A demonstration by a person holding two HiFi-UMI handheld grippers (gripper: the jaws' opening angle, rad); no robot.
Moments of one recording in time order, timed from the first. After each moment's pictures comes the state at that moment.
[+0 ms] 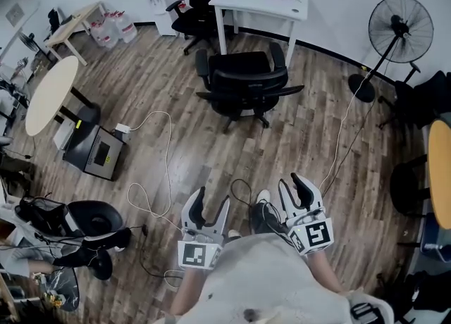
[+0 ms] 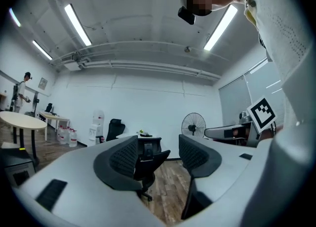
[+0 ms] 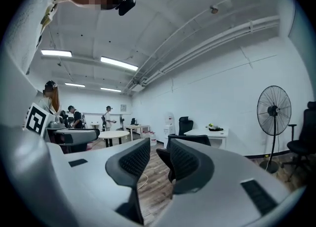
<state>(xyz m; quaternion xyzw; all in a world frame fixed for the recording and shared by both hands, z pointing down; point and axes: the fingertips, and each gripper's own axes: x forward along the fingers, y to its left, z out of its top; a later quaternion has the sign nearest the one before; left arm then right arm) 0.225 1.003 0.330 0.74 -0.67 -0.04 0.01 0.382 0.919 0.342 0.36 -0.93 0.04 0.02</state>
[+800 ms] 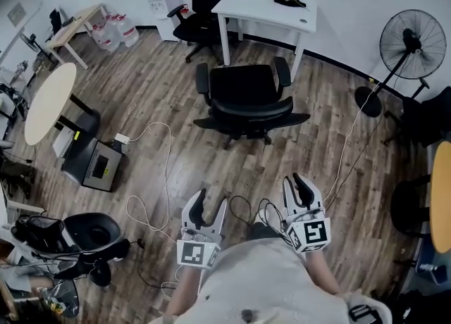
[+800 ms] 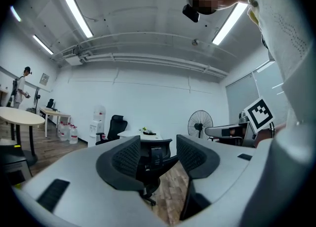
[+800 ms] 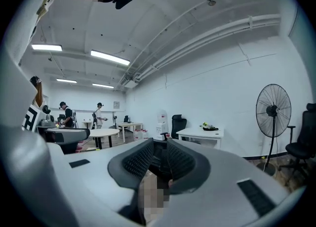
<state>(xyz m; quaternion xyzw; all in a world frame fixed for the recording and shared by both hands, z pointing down) 0.188 0.820 0.341 0.73 -0.68 -0.03 0.03 0.358 0.718 0.351 0.39 -0.92 0.04 0.03</state>
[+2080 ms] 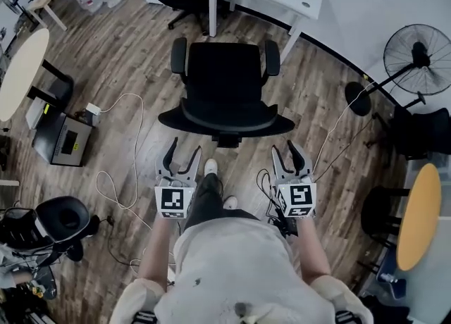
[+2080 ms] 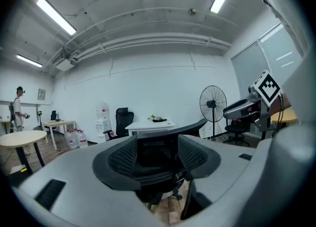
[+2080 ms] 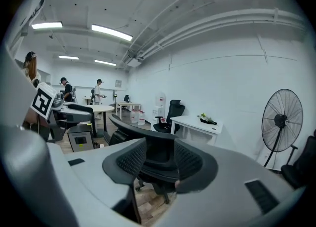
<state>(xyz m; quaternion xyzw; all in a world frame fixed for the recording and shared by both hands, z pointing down) 0.109 0.527 0.429 0.70 -0.71 0.09 0.01 0.339 0.426 0.432 0.38 -0.91 0.01 0.15</state>
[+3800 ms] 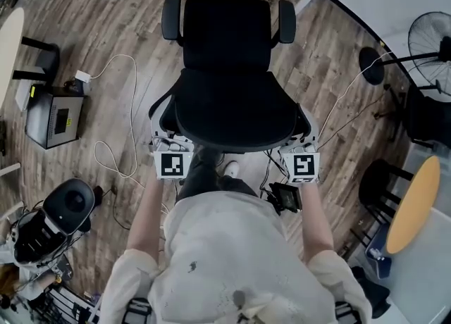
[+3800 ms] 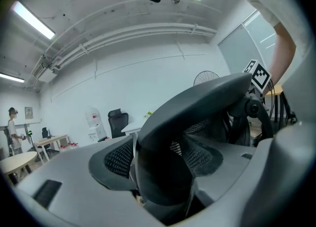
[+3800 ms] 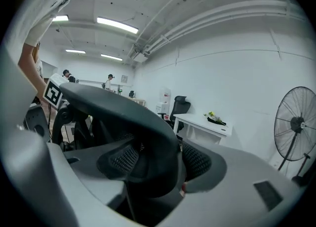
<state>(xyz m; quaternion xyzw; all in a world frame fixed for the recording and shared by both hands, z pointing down) 0.005 0.306 0.521 0.73 -0.66 0.18 -0.06 0.237 0.217 0.546 0.35 -0.92 -0.01 0.18</state>
